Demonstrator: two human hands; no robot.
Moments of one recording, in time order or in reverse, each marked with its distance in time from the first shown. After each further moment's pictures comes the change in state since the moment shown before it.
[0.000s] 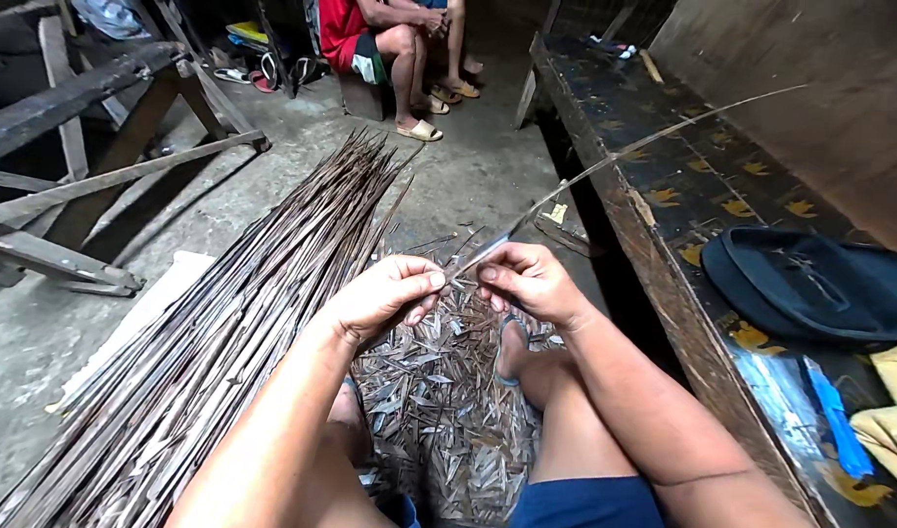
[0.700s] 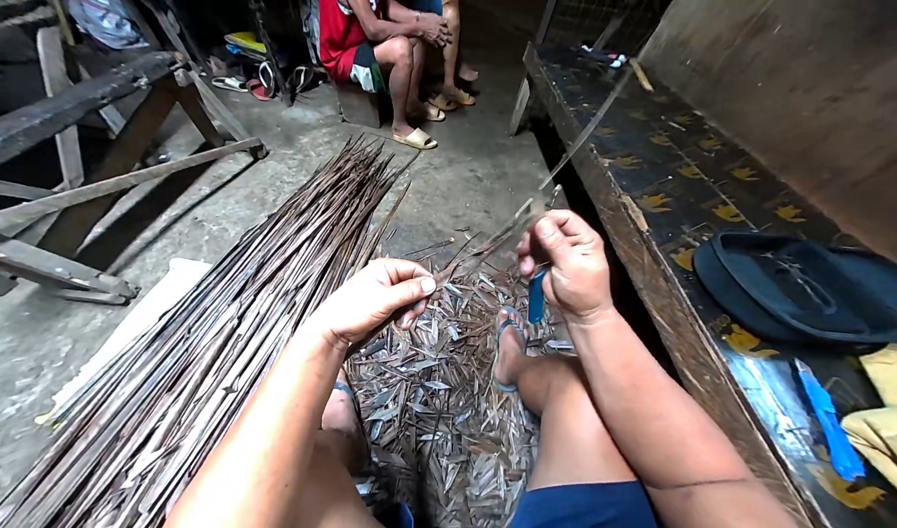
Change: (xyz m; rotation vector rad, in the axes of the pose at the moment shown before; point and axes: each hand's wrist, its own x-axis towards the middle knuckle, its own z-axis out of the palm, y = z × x) left_hand -0.003 0.002 -0.006 0.099 0.040 0.054; right_hand -0.002 -0.016 -0.014 0.068 0.488 -0.192
